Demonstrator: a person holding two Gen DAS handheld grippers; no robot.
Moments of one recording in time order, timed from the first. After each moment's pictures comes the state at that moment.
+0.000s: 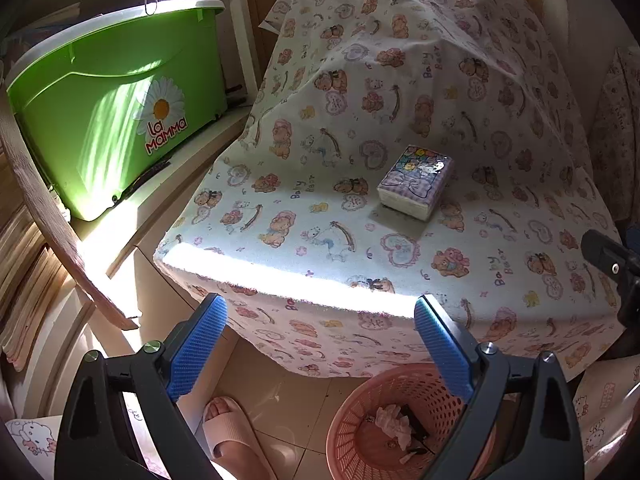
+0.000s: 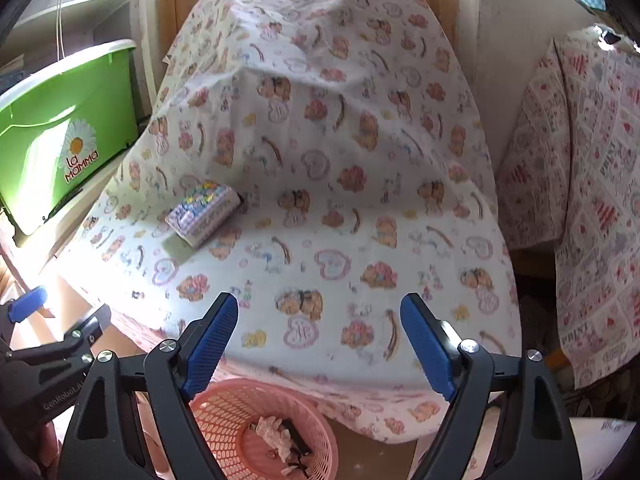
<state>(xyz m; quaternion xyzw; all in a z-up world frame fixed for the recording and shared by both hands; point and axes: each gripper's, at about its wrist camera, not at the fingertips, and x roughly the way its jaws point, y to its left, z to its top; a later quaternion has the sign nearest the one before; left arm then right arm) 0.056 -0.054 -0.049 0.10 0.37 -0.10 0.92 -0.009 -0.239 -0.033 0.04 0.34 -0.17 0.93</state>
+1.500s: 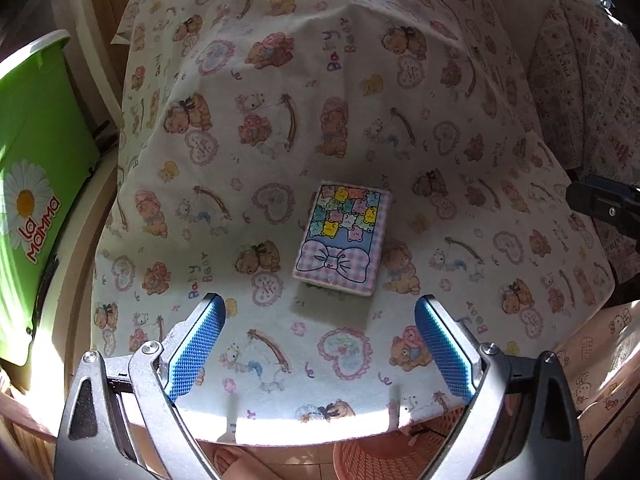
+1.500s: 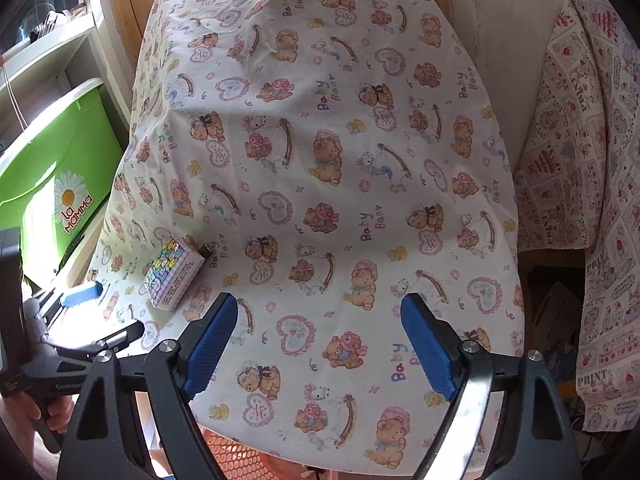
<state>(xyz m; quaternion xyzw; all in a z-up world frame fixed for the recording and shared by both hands) 0.158 -0.125 -0.043 0.19 0.42 -0.29 0.84 0.044 -0.329 -0.016 0.12 0.38 -0.14 0.91</state>
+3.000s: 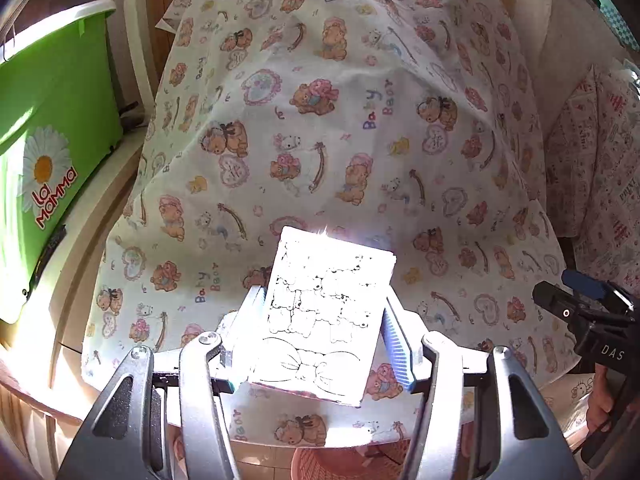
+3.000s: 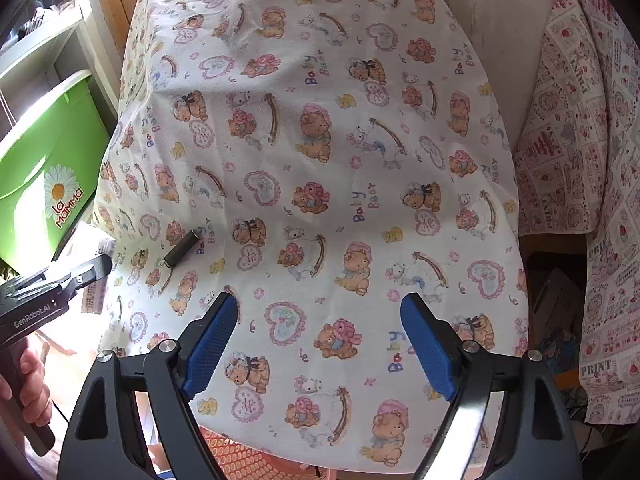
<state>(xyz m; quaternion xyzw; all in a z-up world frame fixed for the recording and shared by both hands) 0.163 -0.112 -0.009 0.10 0.42 -0.25 0.87 0.047 -0.333 -0.029 0.13 0.40 -0.14 0.90</state>
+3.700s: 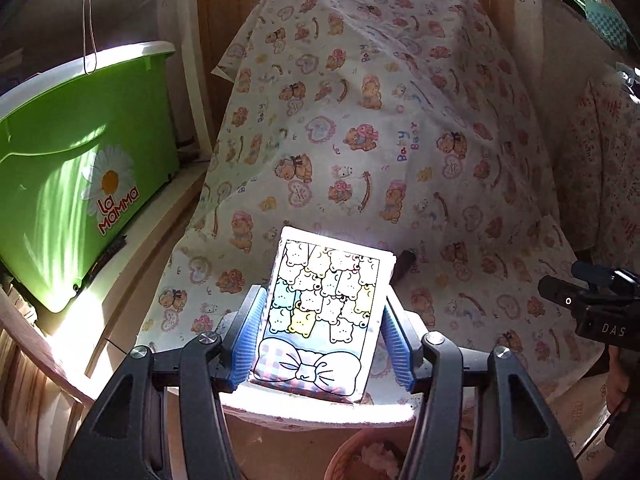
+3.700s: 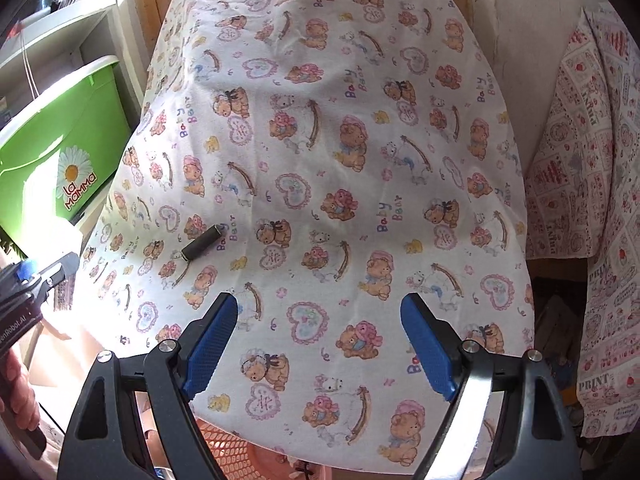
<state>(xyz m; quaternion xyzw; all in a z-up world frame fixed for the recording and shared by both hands) 0.122 -0.063 0.008 0.10 0.33 -0.20 0.92 0.042 -0.306 -0.025 0.09 0.37 -0.13 0.92</state>
